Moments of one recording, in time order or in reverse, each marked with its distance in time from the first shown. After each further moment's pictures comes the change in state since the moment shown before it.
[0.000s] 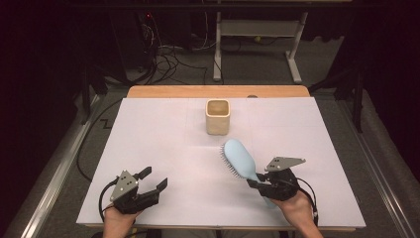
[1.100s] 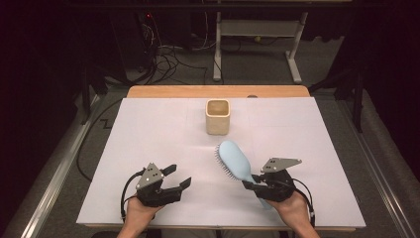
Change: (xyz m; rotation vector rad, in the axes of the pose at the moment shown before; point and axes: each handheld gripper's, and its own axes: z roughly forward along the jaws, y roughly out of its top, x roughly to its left) left arm -0.032 0.025 0.042 0.061 -0.151 0.001; right arm 0.008 0.004 0.004 -0.012 0.035 -0.010
